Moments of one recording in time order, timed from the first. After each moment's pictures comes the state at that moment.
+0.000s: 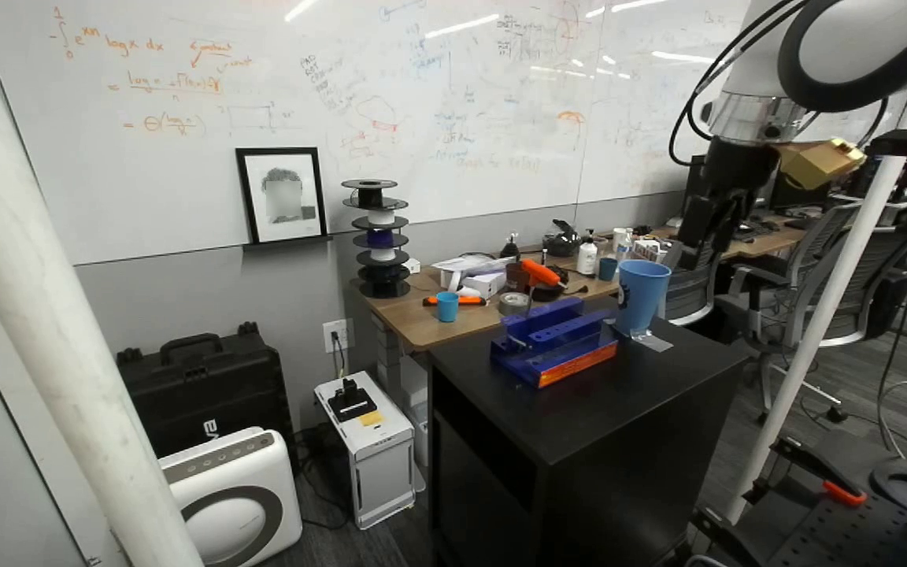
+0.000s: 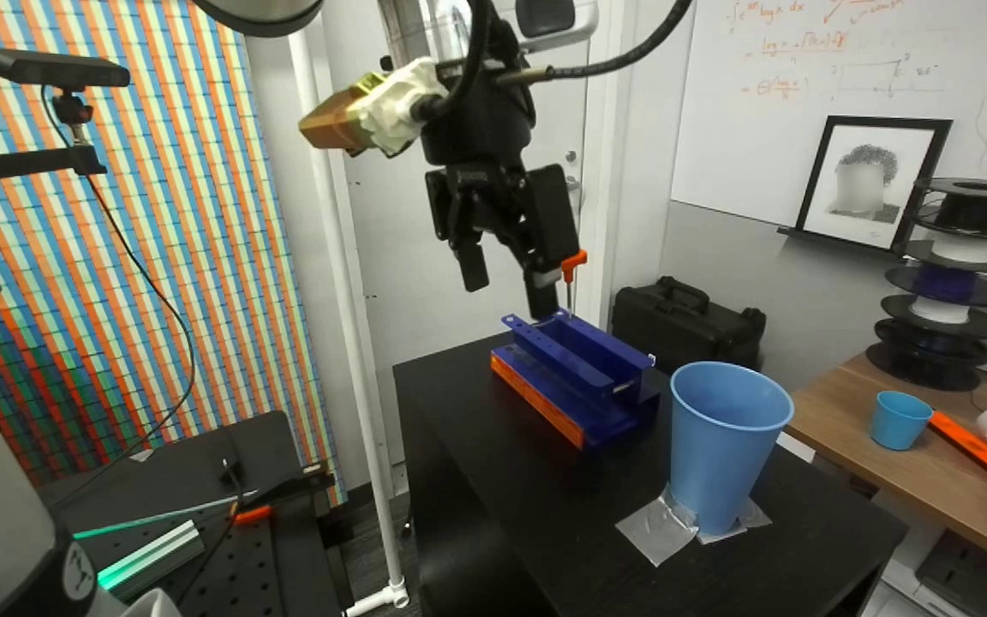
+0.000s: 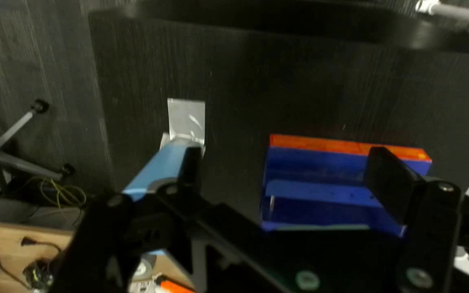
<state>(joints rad) -0.02 -0.60 0.01 -2.76 -0.17 2.30 -0.03</state>
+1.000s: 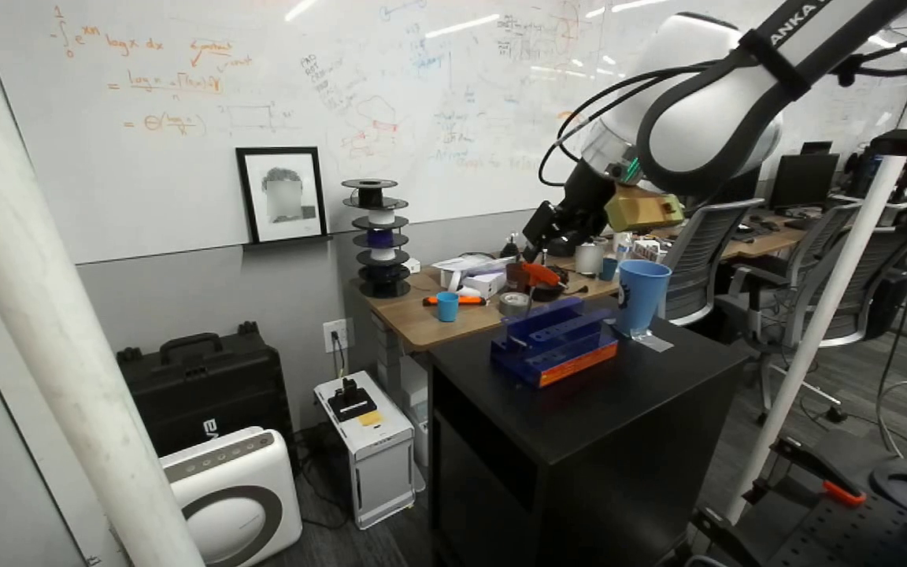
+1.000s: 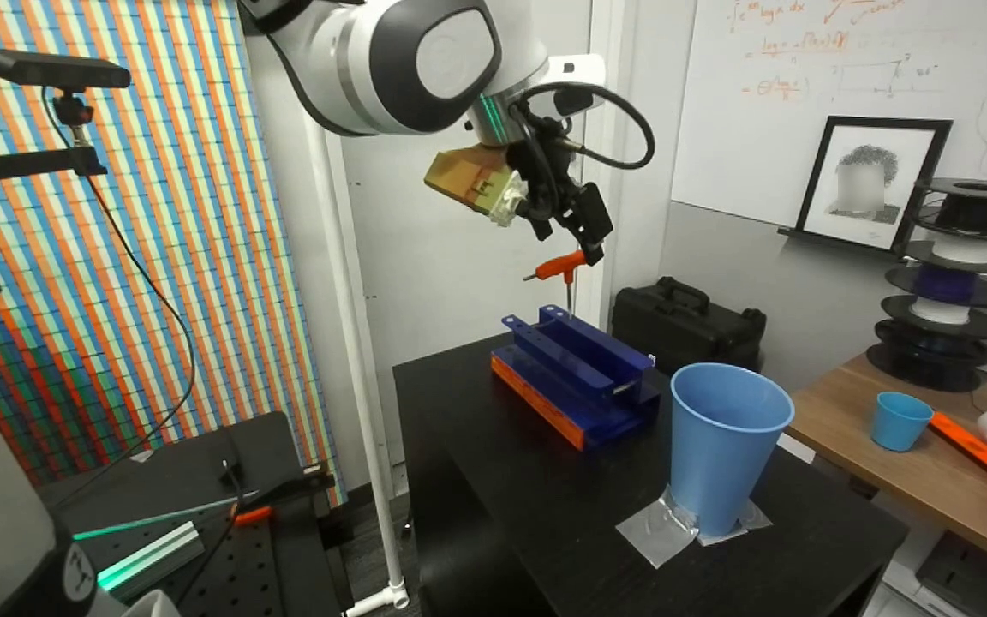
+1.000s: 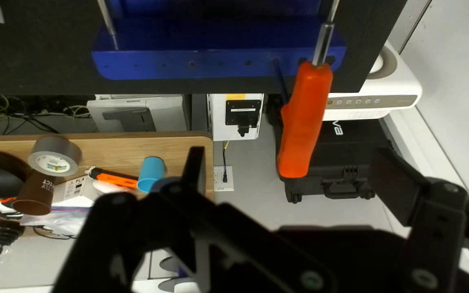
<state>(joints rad) 0.05 -0.12 0.15 -2.57 -0.06 2.96 0.19</state>
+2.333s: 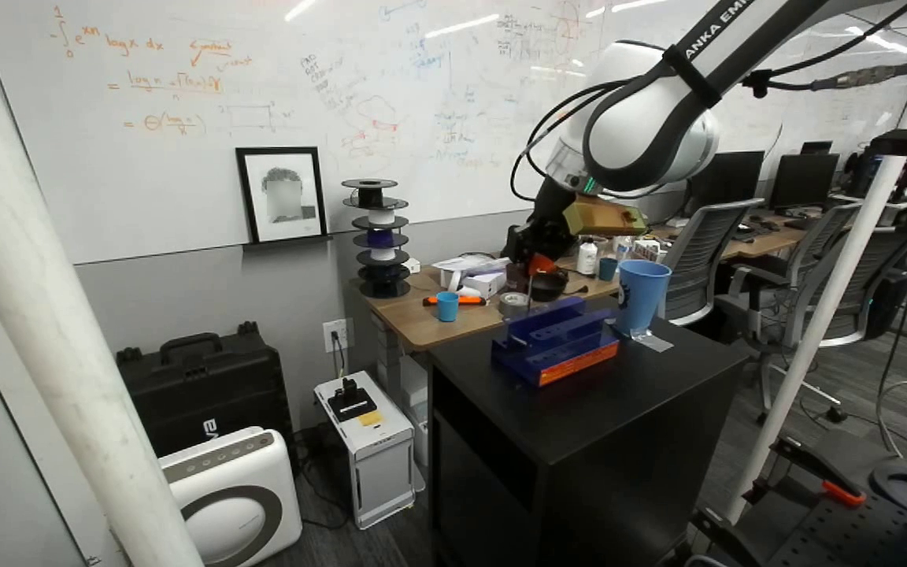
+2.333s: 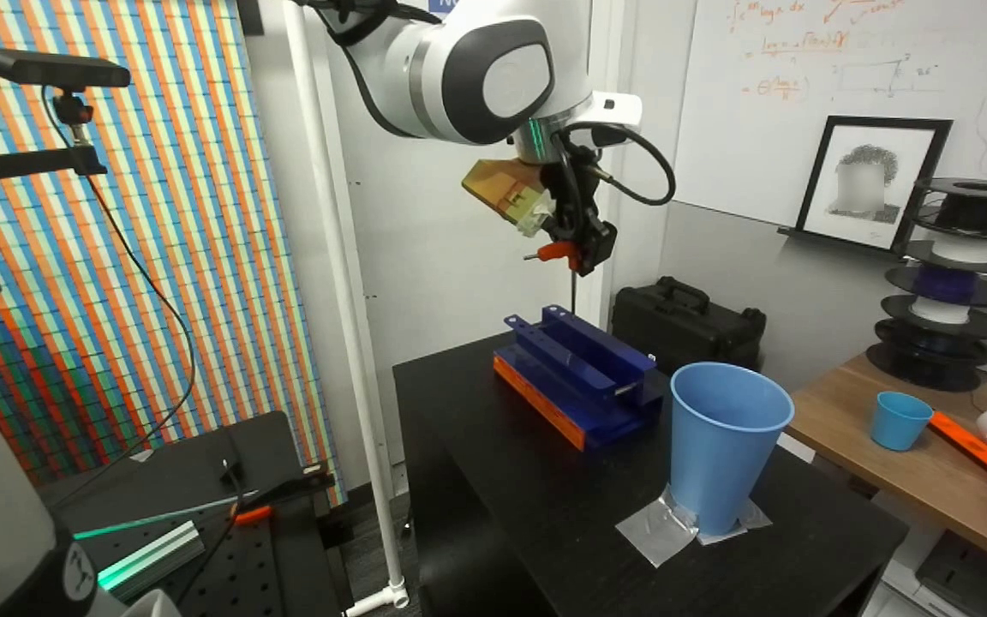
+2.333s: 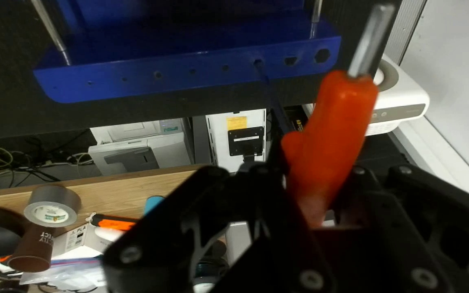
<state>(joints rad) 0.06 0.06 0.14 -2.39 0.00 2.85 0.23</state>
